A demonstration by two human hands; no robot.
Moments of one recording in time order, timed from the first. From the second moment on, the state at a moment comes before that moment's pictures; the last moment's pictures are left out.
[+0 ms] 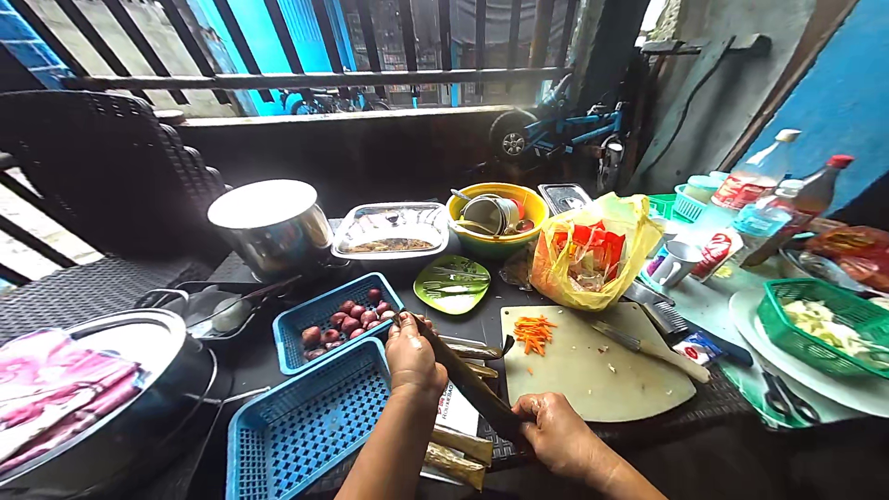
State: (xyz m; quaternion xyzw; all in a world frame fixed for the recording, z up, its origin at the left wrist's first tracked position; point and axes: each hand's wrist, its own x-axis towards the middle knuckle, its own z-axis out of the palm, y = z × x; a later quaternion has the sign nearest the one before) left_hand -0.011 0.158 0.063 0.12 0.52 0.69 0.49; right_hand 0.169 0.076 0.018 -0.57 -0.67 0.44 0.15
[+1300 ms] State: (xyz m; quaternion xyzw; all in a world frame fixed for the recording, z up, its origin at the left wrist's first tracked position) left_hand -0.020 0.157 -0.038 0.16 0.62 0.59 0.50; right_hand 0.158 0.054 -0.054 -0.45 -0.63 0.28 0.57
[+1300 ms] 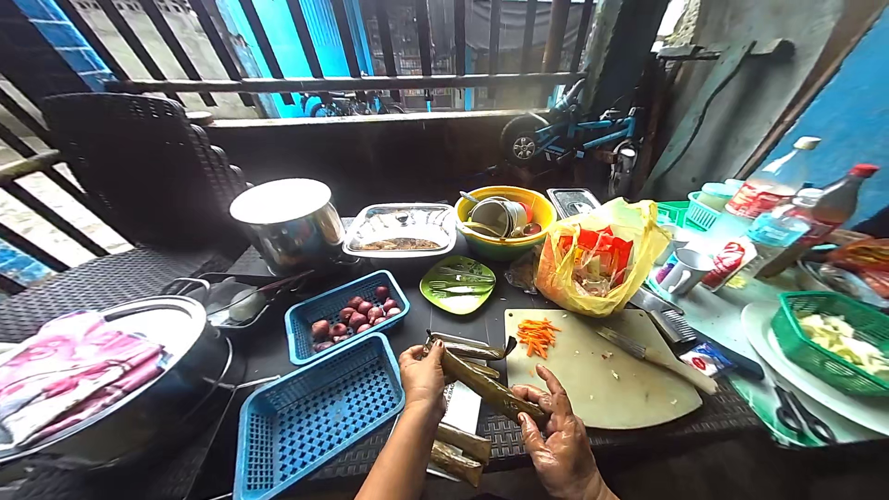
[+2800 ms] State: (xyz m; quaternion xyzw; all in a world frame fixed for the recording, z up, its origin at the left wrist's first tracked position) left_hand -0.021 0.151 -0.067 0.57 0.77 -0.01 0.28; right_hand 0.102 0.129 -0.100 -0.68 -0.45 0.43 0.39
